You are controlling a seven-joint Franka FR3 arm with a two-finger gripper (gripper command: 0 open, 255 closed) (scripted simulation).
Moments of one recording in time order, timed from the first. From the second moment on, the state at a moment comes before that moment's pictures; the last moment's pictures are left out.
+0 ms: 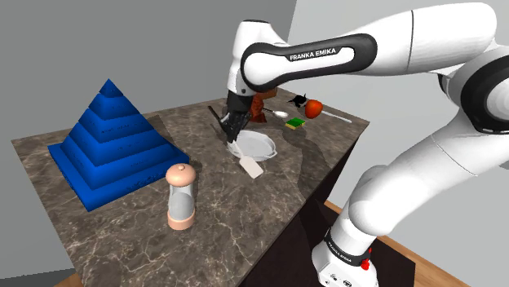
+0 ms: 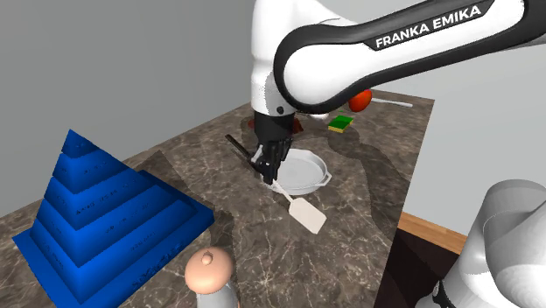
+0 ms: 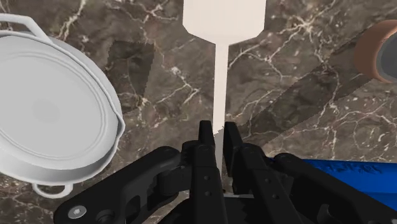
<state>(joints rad) 0.03 -0.37 0.22 -2.31 0.07 2.01 0.18</state>
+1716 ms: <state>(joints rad) -0.06 -0.39 0.04 -2.11 0.02 1.79 -0.04</state>
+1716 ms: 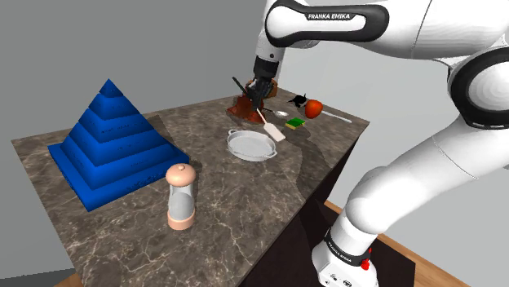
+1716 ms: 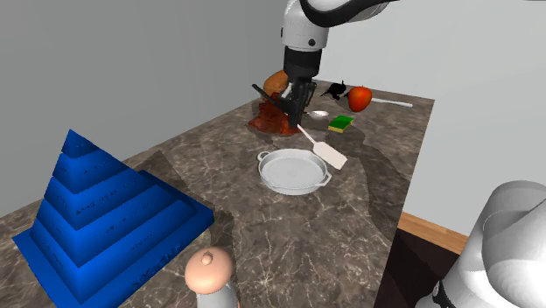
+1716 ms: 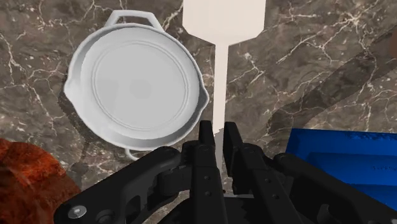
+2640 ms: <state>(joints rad) -0.18 -0.23 -0.19 -1.95 -0.02 1.79 -0.38</state>
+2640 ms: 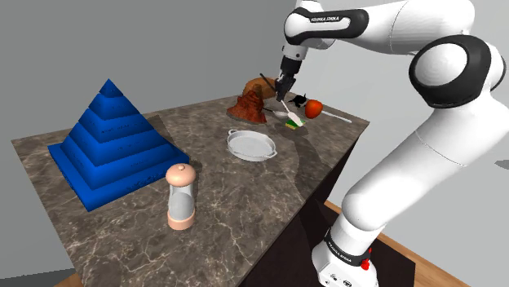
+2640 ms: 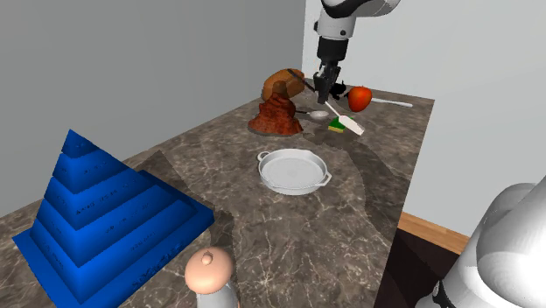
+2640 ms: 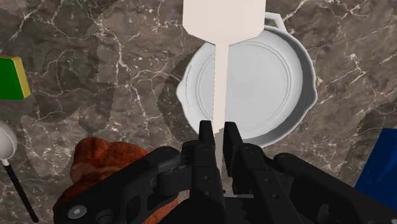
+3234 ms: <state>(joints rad) -0.25 -0.02 -0.31 -1.73 0.03 1.76 -0.59</state>
